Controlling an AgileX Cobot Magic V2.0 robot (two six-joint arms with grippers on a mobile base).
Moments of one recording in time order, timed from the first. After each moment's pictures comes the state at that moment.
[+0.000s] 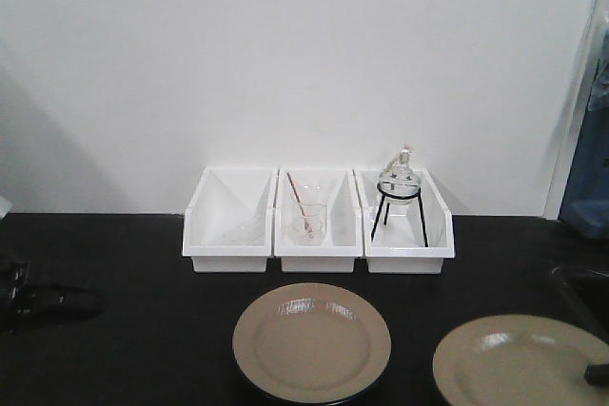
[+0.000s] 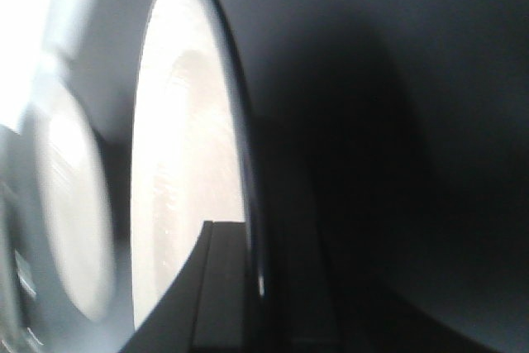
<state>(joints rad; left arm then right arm) 0.22 1.58 -1.13 -1.19 1.12 0.95 -0.60 1.89 -1.03 1.26 1.00 -0.79</state>
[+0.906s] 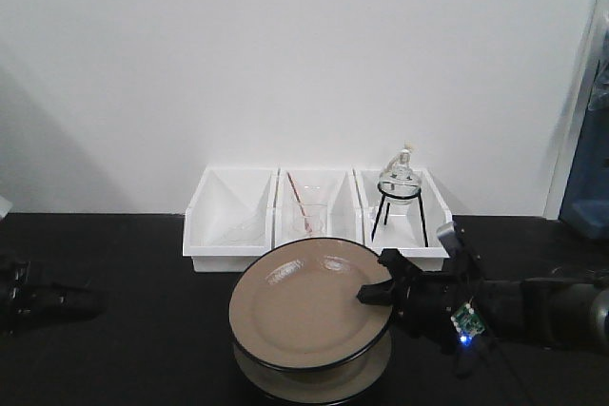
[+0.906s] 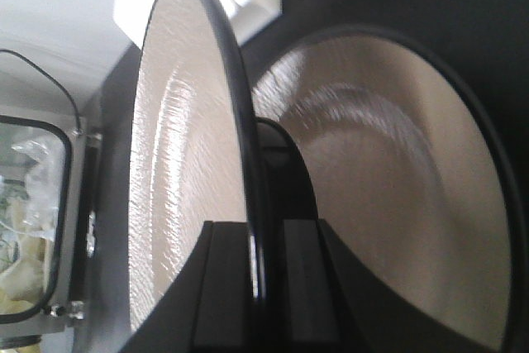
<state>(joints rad) 0.22 1.58 -1.13 -1.19 1.12 0.95 0.12 2.02 -1.25 1.66 0.65 -0.85</state>
